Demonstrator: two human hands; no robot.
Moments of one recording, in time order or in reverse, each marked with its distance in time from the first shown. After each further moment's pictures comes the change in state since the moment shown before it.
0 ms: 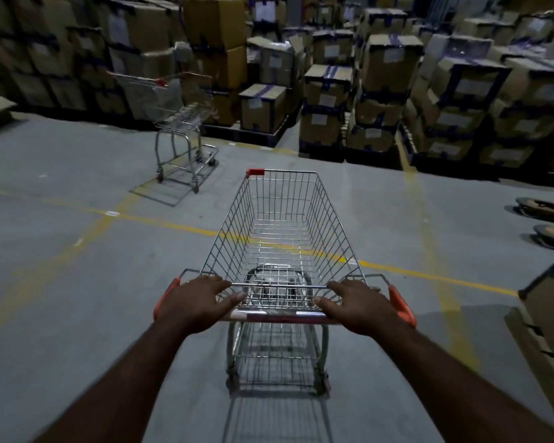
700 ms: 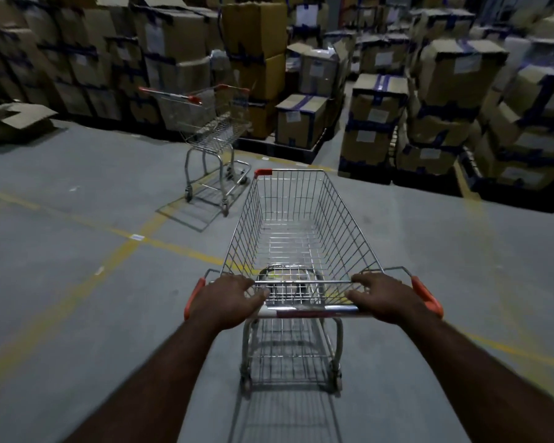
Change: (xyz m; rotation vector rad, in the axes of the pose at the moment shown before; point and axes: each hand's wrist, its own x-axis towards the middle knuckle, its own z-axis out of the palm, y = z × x) left_hand 0.318 -0.141 -0.065 -0.057 0.021 -0.126; right_hand 0.378 -0.081 -0.081 0.070 -0.022 -0.045
